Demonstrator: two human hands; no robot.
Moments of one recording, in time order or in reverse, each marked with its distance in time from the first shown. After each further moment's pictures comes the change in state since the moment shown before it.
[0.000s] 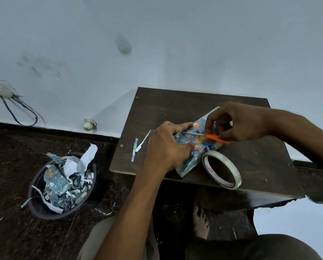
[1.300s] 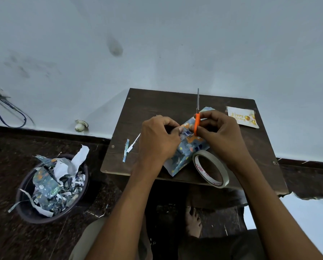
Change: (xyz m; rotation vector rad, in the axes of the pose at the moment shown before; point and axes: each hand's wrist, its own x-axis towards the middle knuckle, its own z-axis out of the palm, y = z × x) left_hand 0.011 0.010 0.006 0.052 0.257 0.085; right_hand 0.000 -0.001 0.083 0.613 0.841 0.037
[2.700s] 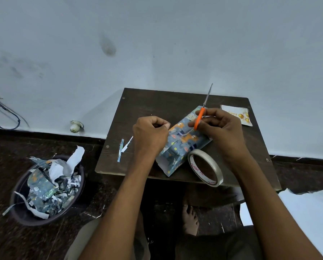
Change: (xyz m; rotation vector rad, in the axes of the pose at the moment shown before) left_hand 0.009 -0.001 0.006 -0.165 0.022 -0.264; right_hand -0.003 0.002 -0.011 0.327 0.026 0.060
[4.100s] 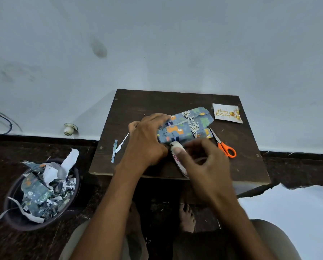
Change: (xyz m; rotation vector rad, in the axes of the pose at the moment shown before) left_hand -0.009 -0.012 -0.011 0.409 -0.183 0.528; right_hand -0.084 -0.007 0.033 -0.419 0.190 0.042
